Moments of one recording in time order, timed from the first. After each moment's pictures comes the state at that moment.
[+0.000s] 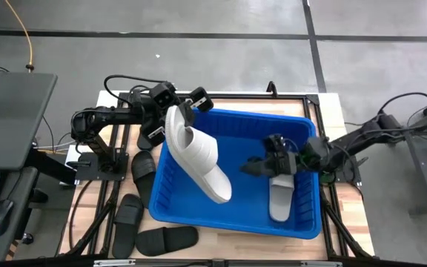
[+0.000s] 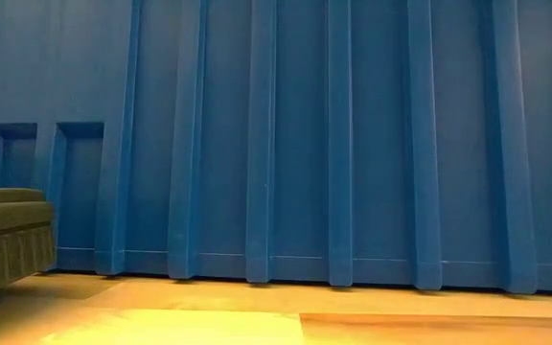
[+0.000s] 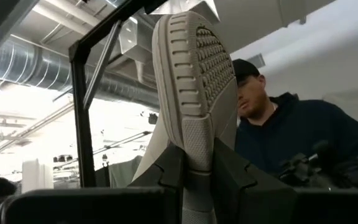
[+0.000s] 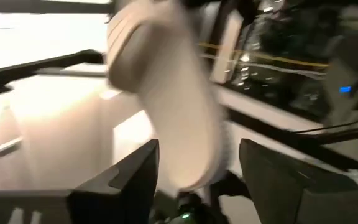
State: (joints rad) left arm 0.30 1.67 1.41 1.56 0.90 -0.91; right arm 0.35 1.25 0.87 0.84 0.08 1.20
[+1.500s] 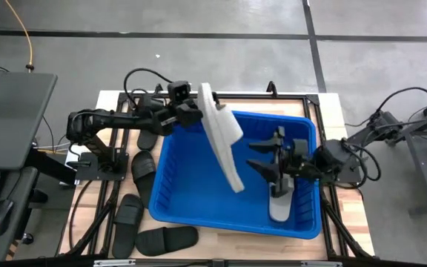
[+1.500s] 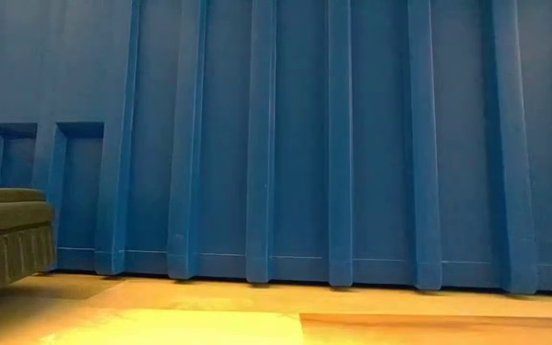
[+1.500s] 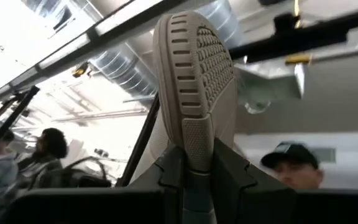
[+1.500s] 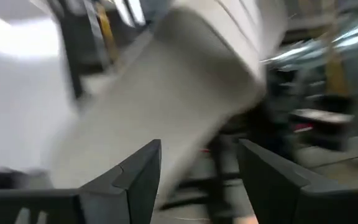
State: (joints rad) left arm 0.27 1.62 1.24 1.39 0.51 -1.06; right arm 0.53 1.23 1.11 0.54 0.62 -0.08
